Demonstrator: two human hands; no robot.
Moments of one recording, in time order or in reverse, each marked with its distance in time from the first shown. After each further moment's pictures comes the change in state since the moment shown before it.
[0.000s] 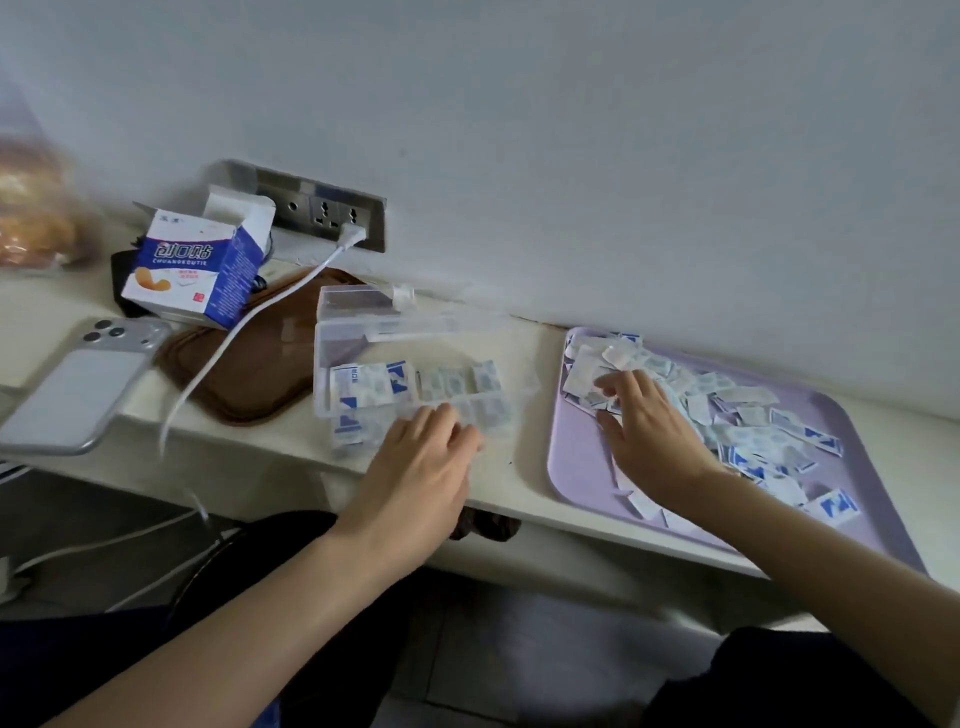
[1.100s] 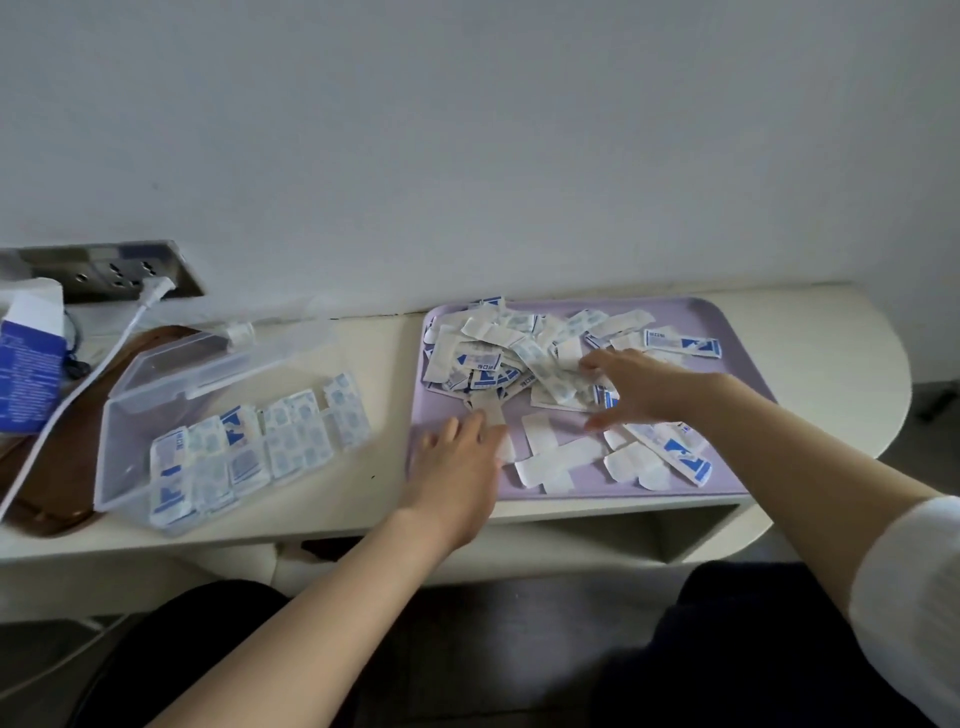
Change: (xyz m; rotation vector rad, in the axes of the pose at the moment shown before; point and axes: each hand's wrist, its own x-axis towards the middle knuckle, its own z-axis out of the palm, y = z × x) left_hand 0.084 0.124 0.076 0.084 -0.476 0.098; right_hand -0.009 0.154 -0.022 0.050 -0.405 0.201
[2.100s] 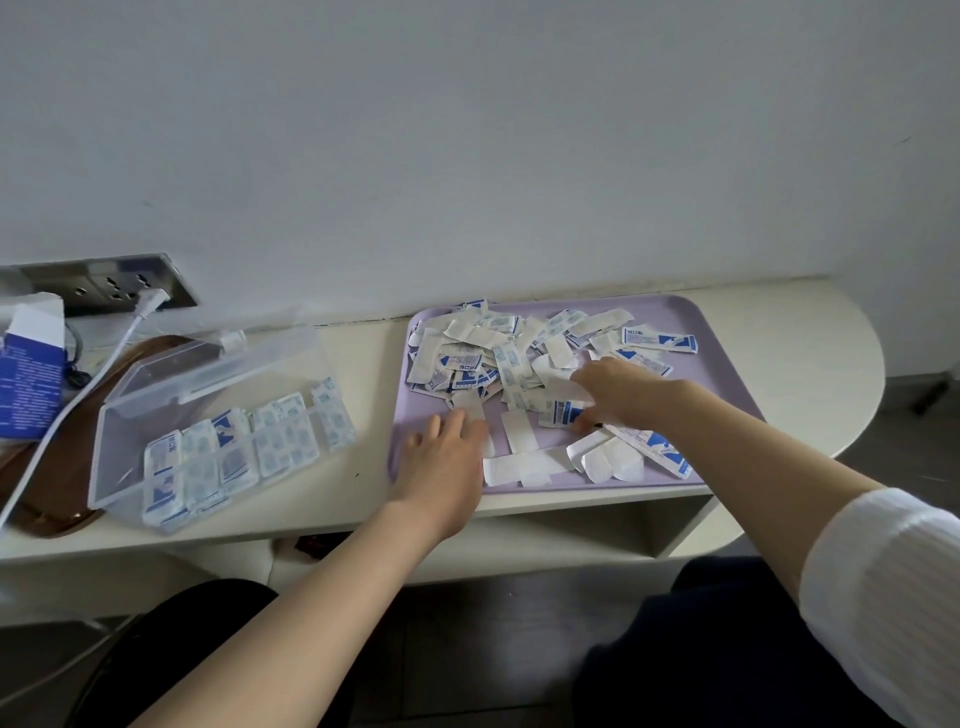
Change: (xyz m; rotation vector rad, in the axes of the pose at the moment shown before) left_hand 0.005 0.008 0.006 -0.038 0.015 -0.069; right_hand -0.008 0.001 0.008 -0.122 -0.006 -0.011
